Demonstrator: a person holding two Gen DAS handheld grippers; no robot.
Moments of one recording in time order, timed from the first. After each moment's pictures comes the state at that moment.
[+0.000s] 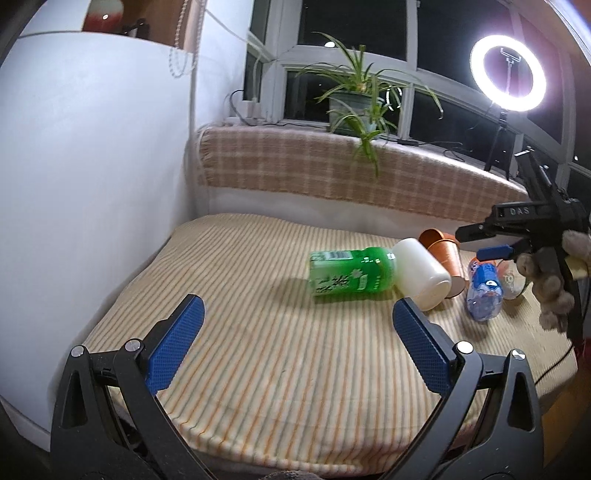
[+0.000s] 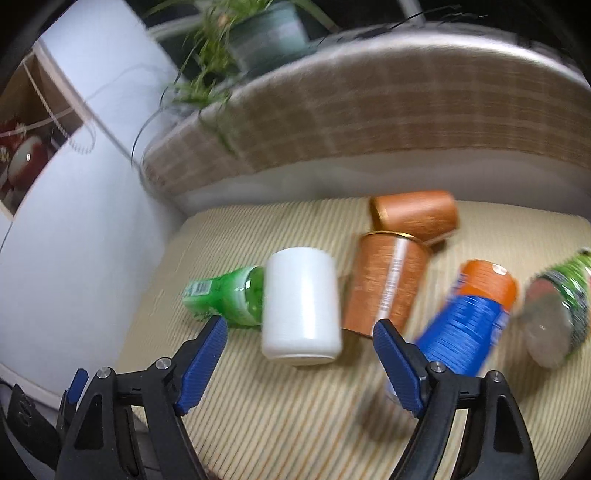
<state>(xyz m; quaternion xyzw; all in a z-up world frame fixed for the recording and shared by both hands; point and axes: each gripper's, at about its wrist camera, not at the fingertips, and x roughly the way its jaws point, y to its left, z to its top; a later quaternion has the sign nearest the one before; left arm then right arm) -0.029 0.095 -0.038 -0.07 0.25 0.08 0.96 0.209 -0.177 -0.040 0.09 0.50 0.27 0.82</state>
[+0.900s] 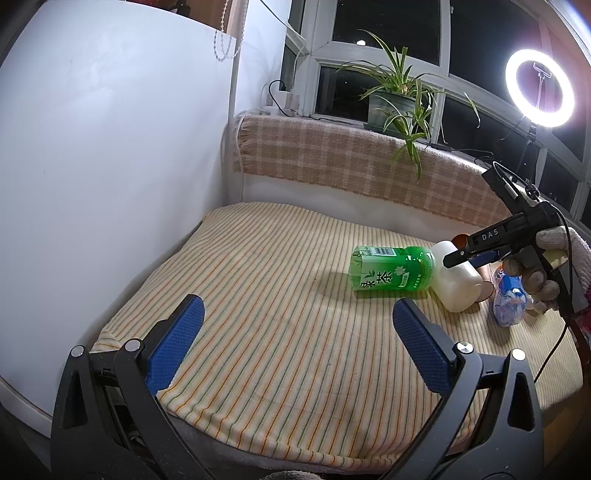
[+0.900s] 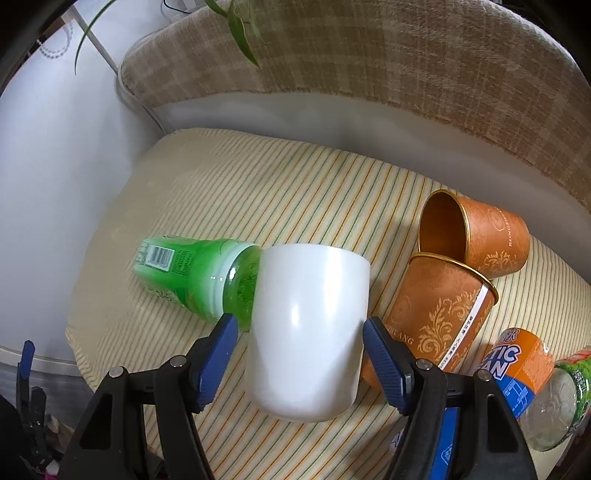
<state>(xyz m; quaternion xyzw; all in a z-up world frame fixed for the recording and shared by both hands) -0.037 0.134 -0.049 -0.10 0.26 0.12 0.95 0.261 -0.094 -0.081 -0.07 0.59 0.27 0.76</state>
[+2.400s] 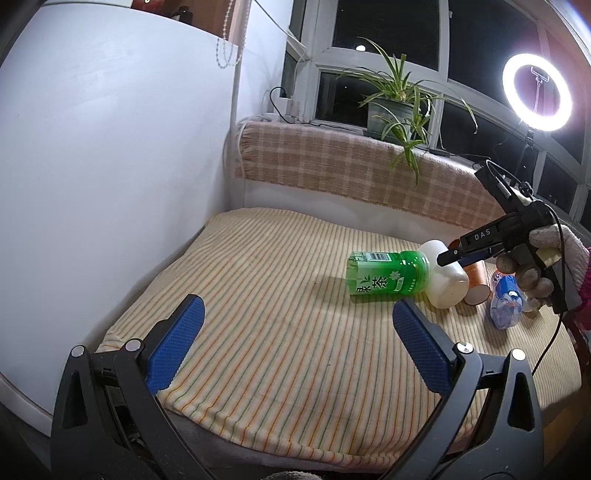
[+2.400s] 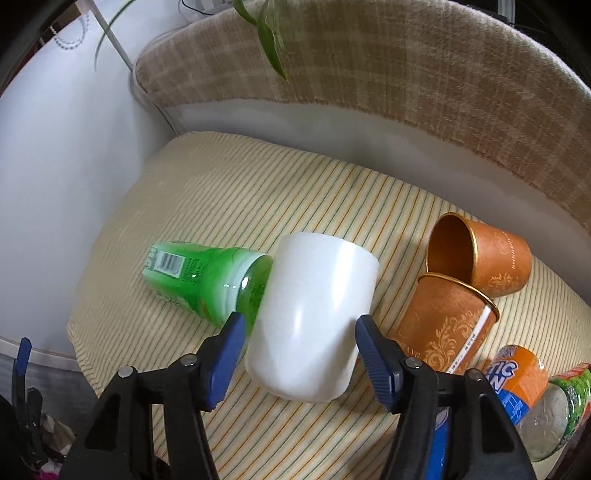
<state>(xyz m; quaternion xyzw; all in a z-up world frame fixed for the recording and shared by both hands) -0.045 0.132 -0.044 -0.10 0.25 0.13 0.96 0.256 -0.083 -0.074 -0.09 0.56 0.28 0.78</state>
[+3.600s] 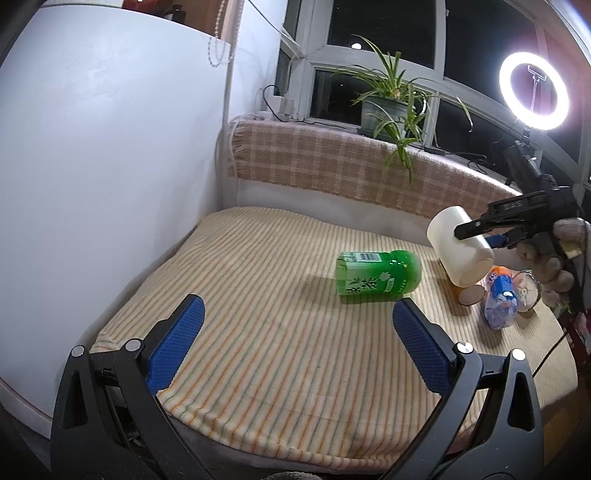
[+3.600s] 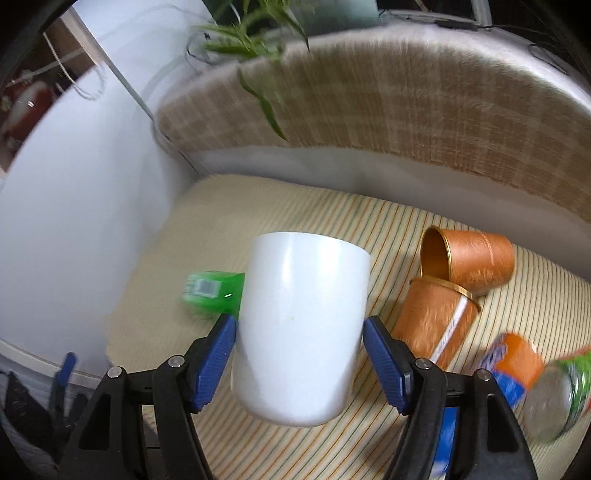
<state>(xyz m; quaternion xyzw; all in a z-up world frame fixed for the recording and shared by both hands) -0.038 0.117 -0.042 -0.10 0.25 0.12 0.96 0.228 -0.117 -0.027 0.00 0.52 0.31 0.80</state>
